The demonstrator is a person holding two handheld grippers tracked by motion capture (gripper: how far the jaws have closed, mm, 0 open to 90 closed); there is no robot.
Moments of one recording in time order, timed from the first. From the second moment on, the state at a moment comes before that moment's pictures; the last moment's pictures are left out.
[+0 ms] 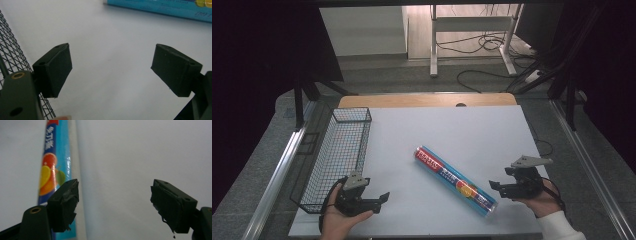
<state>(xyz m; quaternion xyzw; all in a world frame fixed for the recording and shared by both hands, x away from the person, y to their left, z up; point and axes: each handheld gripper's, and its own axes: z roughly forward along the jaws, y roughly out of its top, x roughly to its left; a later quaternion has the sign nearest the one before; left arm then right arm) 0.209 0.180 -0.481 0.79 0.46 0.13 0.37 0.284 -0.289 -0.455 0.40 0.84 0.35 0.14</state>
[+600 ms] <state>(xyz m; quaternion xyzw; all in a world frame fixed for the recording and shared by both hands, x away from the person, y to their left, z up) 0.208 0.178 -0.484 0.80 0.46 0.12 0.37 0.306 -0.221 -0.439 0.37 0.87 0.31 0.10</state>
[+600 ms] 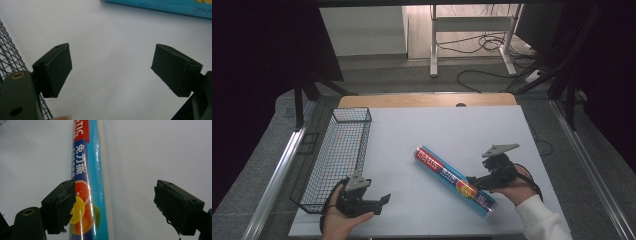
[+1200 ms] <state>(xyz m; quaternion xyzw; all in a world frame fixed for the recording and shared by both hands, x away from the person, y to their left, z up) 0.208 0.177 -0.487 0.80 0.45 0.12 0.37 0.330 -0.155 -0.466 0.33 0.91 0.24 0.07</state>
